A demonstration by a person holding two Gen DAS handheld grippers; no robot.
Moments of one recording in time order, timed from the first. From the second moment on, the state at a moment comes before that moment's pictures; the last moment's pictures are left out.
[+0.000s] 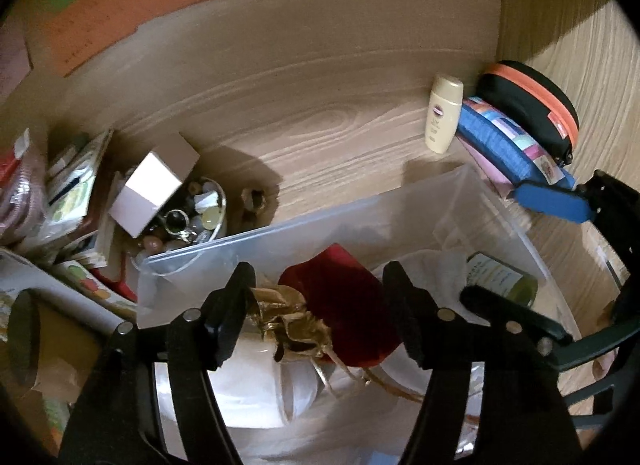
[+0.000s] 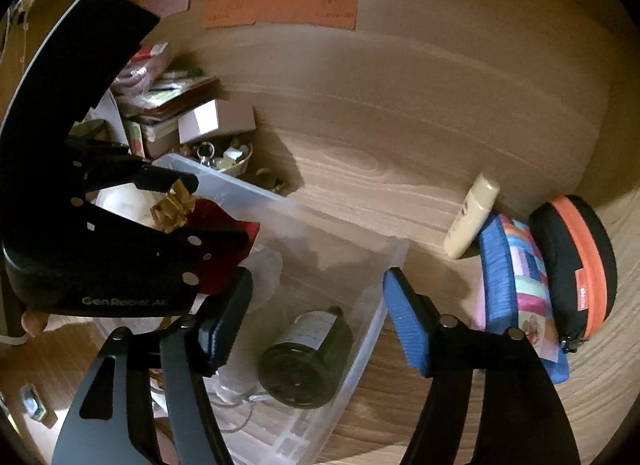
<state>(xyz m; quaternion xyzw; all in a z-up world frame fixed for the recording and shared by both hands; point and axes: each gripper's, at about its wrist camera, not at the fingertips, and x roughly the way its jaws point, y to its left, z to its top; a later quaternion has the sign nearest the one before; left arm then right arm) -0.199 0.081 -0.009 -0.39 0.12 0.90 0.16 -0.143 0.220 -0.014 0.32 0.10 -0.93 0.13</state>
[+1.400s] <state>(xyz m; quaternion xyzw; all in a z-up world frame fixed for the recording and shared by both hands) -0.046 -0.029 0.027 -0.31 0.09 0.94 0.09 -0.027 0.201 0.030 0.27 0.07 -0.95 0.13</state>
